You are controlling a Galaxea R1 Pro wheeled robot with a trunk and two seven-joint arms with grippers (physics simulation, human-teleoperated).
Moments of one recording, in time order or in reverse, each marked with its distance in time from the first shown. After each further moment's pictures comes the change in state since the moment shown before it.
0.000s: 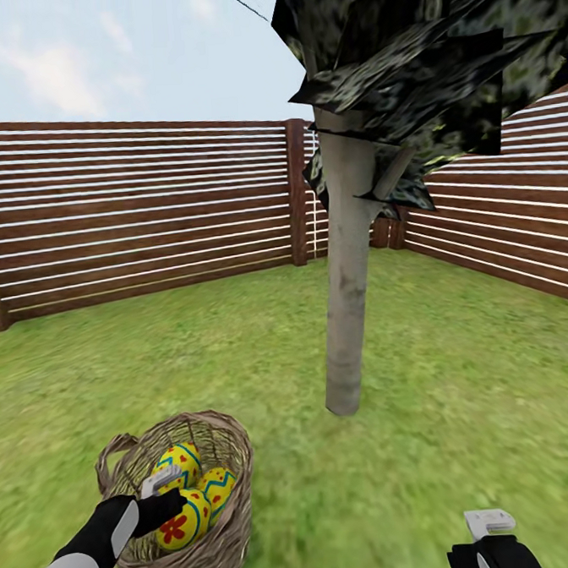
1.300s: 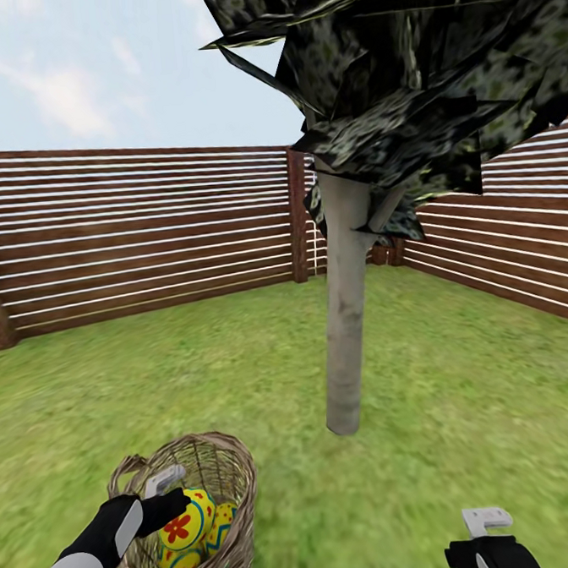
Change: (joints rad) left arm 0.000 -0.014 0.005 0.000 0.004 0.001 0.004; right arm -0.001 -0.001 0.009 0.003 -0.006 -0.032 0.004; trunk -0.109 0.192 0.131
